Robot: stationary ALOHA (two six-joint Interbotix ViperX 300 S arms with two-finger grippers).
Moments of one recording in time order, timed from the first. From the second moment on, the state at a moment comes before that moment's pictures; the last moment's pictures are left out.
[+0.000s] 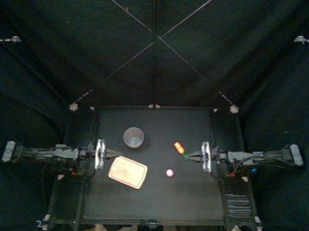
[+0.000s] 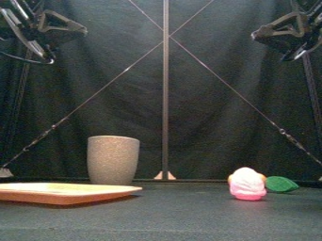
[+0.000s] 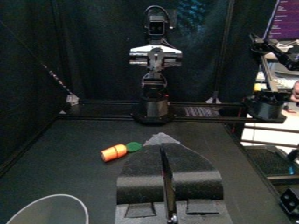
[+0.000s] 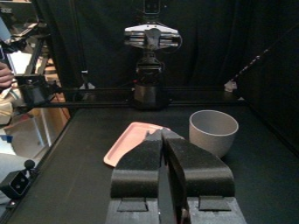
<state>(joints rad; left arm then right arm) 0.00 -0.97 1.19 0.00 -0.29 0.00 0.00 -0.97 1.19 0.00 -0.29 0.00</state>
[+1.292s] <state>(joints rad) 0.01 -0.96 1.20 -0.08 -0.35 0.00 0.09 -0.24 1.10 0.15 -0.32 0.01</state>
